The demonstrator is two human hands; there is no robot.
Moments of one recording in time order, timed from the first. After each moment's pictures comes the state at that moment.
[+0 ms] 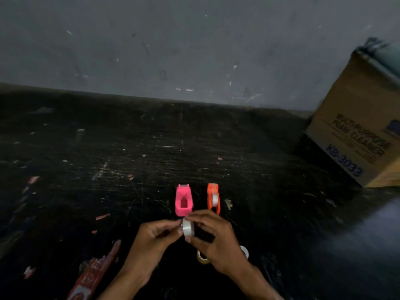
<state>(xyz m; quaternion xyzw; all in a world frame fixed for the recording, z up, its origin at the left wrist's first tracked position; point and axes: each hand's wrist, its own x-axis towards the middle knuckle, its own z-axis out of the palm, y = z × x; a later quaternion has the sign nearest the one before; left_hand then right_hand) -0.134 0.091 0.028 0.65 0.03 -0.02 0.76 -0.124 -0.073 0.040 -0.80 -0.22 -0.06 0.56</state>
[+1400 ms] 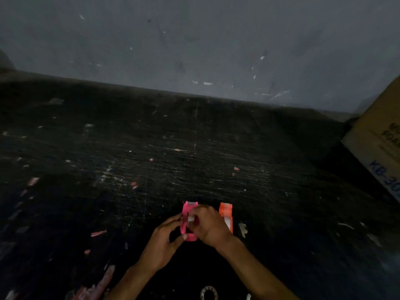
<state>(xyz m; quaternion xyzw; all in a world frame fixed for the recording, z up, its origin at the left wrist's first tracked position) -0.021 0.105 -0.062 0.87 -0.06 0.03 0.49 0.035 -0.047 -0.006 -0.93 -0.20 0.11 0.29</state>
